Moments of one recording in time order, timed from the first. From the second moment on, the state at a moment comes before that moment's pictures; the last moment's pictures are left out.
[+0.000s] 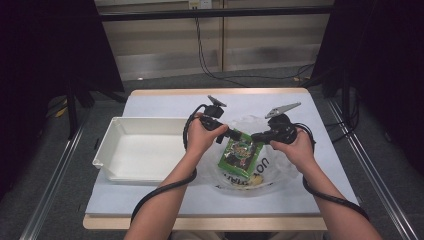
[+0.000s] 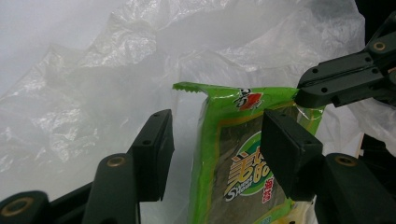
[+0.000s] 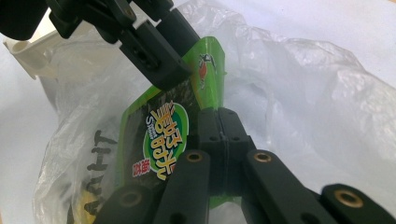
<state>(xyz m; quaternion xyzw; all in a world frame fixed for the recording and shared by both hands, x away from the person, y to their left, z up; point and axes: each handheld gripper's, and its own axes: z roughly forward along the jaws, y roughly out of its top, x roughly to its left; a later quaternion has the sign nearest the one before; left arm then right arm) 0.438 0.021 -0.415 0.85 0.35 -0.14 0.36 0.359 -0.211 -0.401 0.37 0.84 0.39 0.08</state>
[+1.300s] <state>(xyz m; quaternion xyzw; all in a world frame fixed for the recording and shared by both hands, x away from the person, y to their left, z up) 0.438 0.011 -0.417 0.88 0.32 -0.15 0.33 0.366 -0.206 -0.398 0.36 0.85 0.38 0.09</state>
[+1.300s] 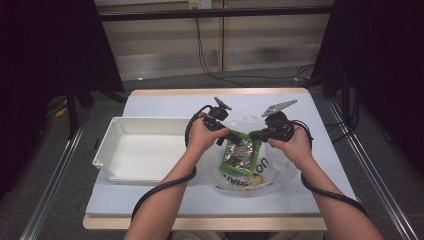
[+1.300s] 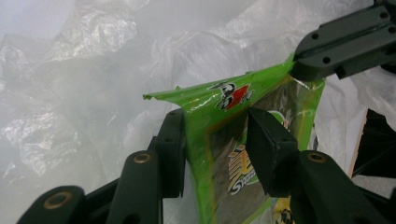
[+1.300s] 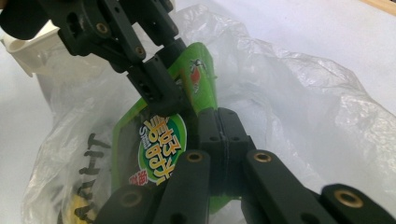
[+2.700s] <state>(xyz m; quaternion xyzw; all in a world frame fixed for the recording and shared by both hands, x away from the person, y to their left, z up) 0.432 0.030 -0.405 0.87 0.33 -0.12 0.34 0.364 -0.216 -0.428 0.43 0.82 0.37 0.04</state>
